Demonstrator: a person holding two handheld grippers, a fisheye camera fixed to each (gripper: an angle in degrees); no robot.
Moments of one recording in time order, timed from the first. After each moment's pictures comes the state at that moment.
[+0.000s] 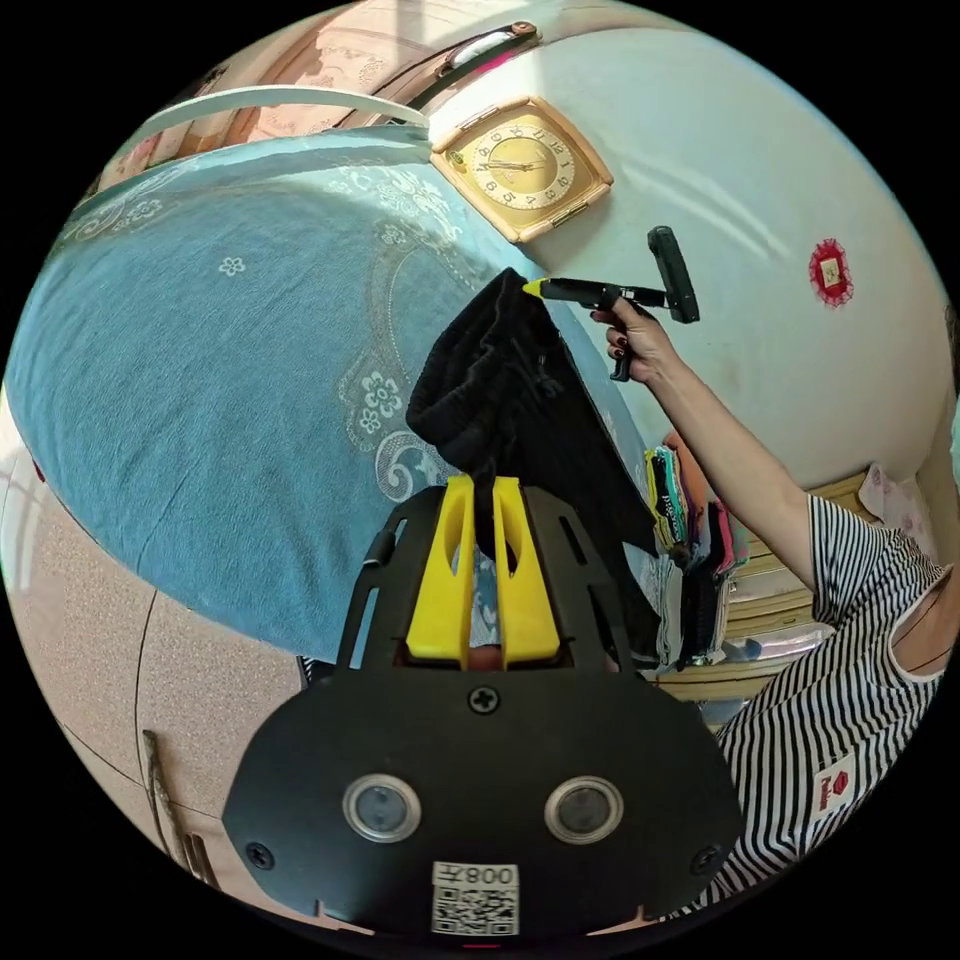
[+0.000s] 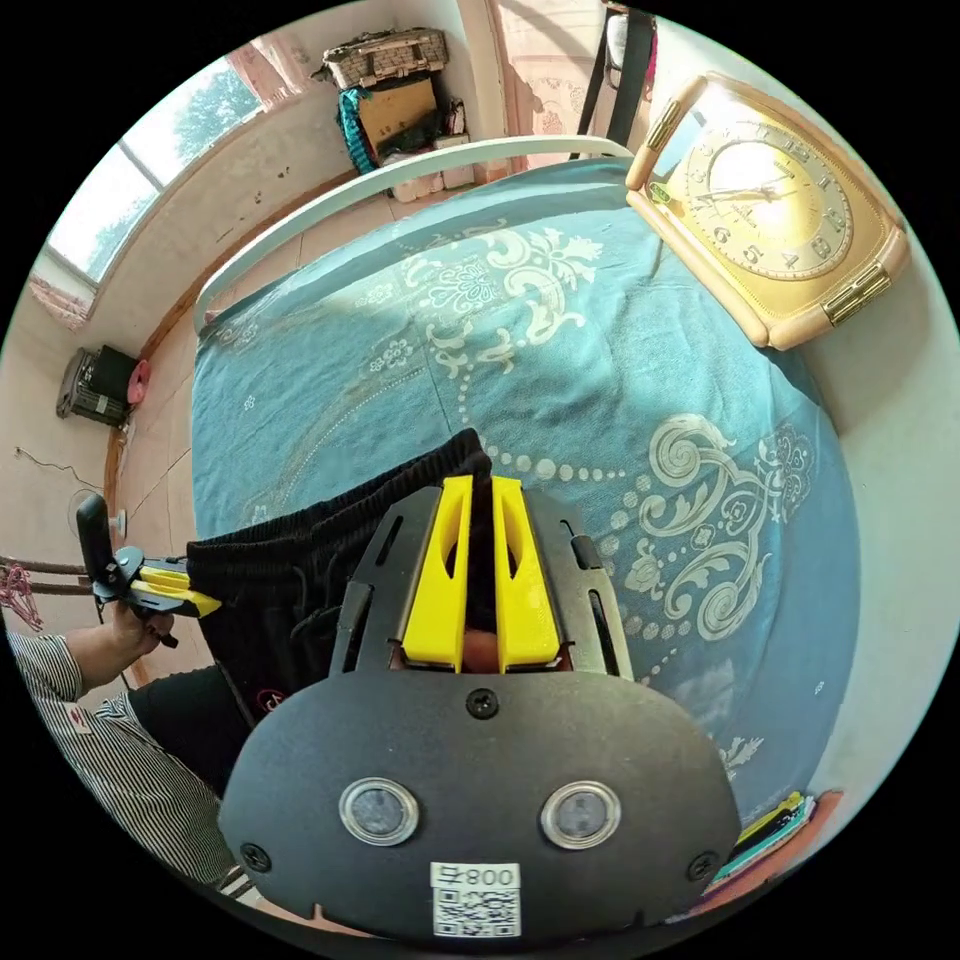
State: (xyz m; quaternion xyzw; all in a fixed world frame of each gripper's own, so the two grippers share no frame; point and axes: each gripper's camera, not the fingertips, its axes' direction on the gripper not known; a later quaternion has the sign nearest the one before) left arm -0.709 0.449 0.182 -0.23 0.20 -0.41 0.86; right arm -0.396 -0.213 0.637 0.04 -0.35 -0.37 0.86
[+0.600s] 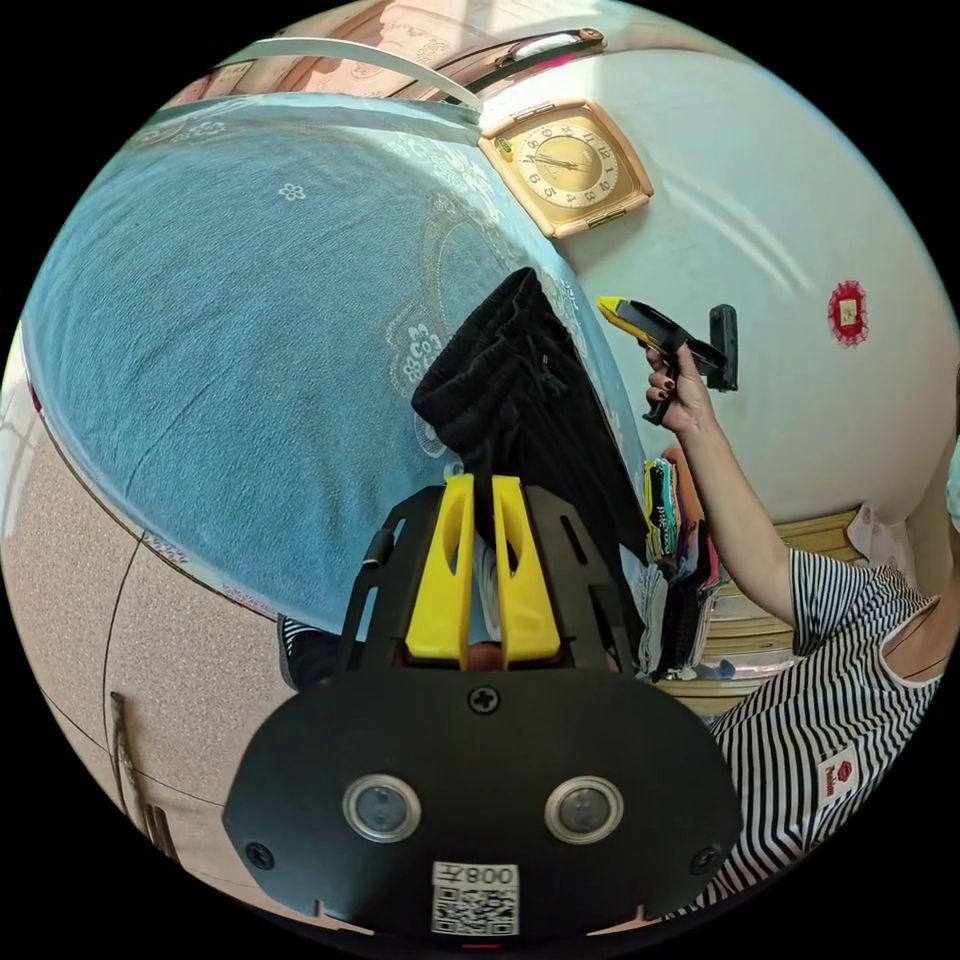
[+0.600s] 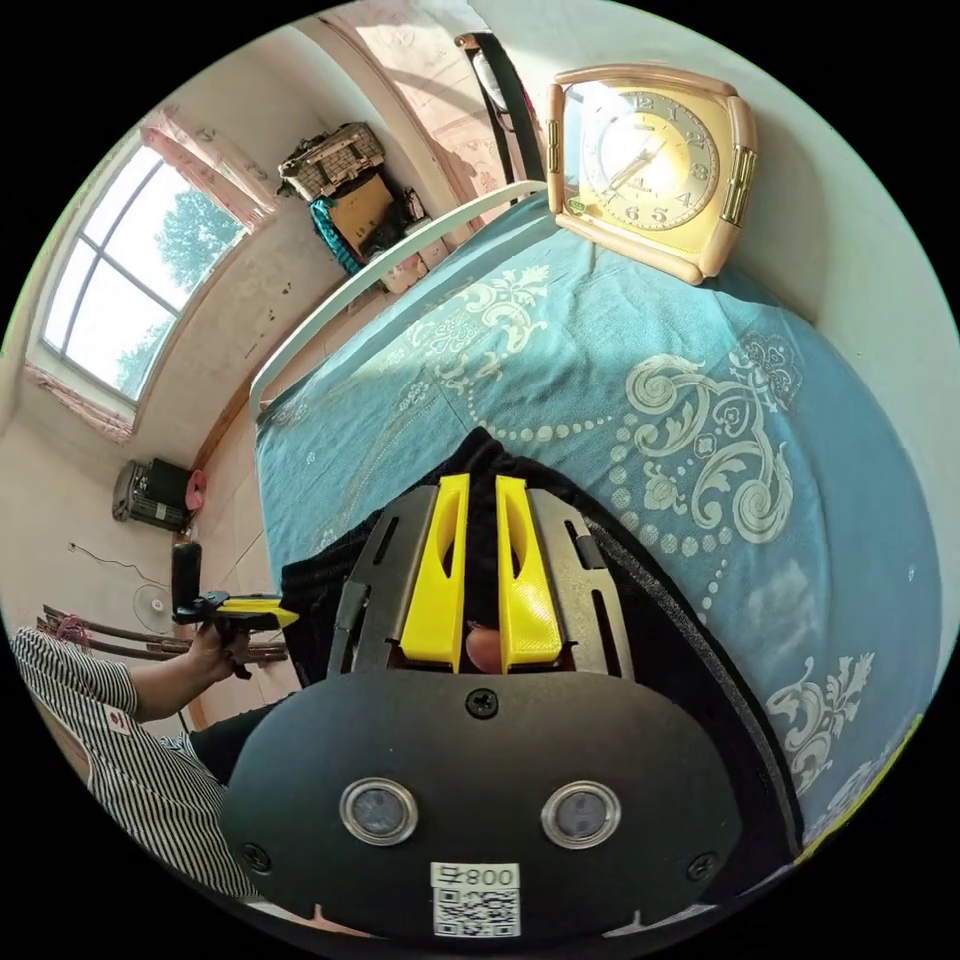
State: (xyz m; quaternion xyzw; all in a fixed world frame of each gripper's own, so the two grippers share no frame) left arm -0.704 0.484 0.164 -0.22 0.21 -0.45 0.84; right arm -0.315 -0.125 0.705 0.08 -0.50 -0.25 0.83
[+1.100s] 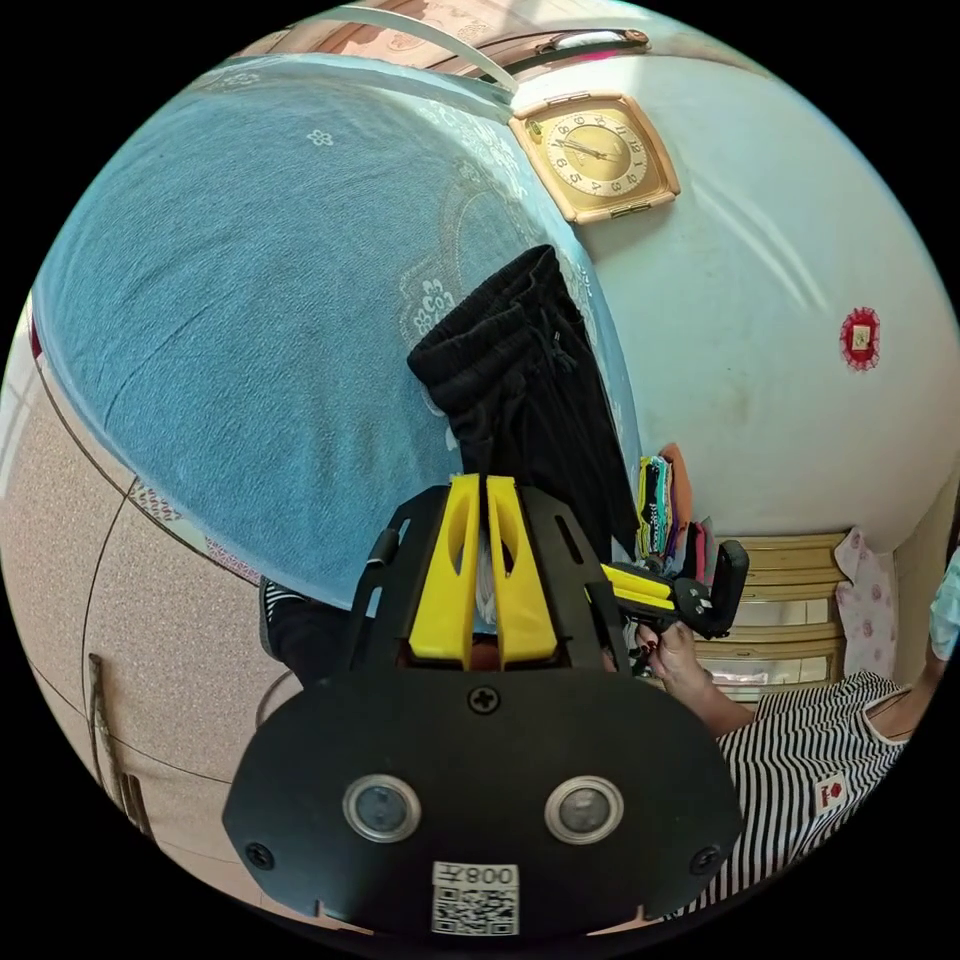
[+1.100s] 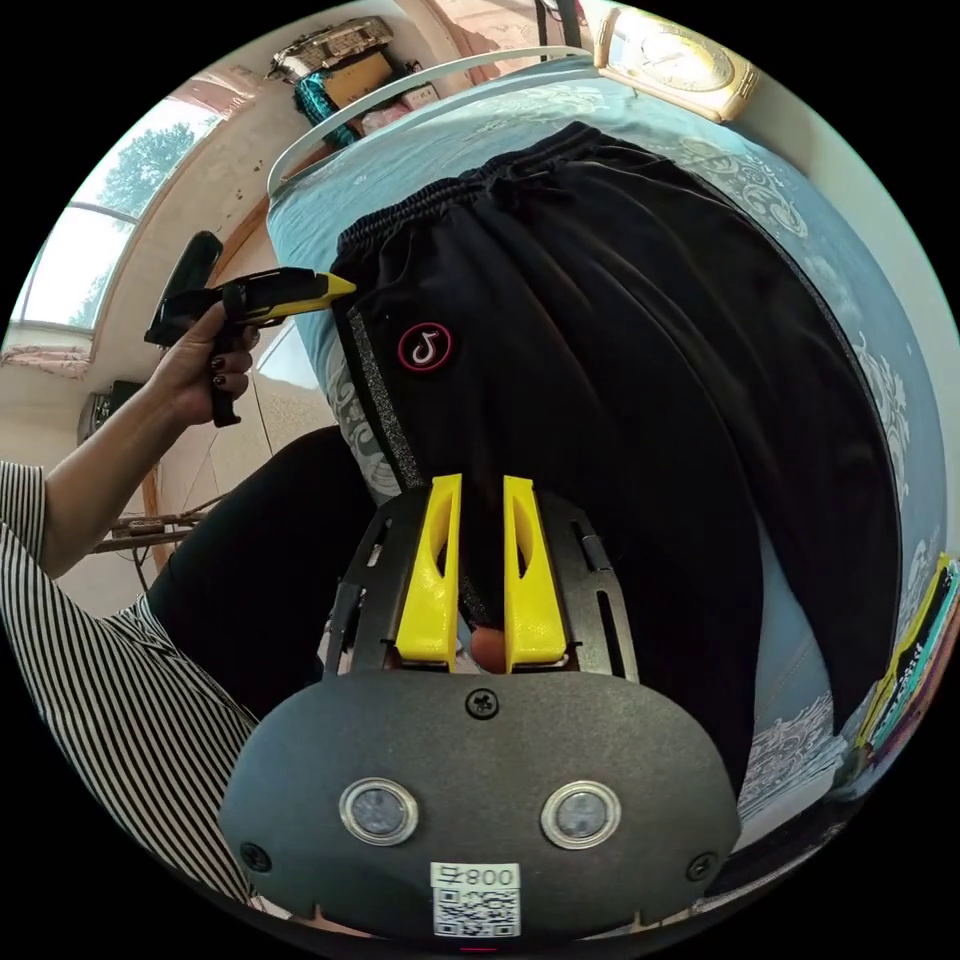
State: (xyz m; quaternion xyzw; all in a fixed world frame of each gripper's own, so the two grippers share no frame) left arm -0.674 0.468 0.178 -0.26 0.22 -0.46 0.82; right arm -0.282 0.130 0.732 -0.06 -0.40 -0.30 0.86
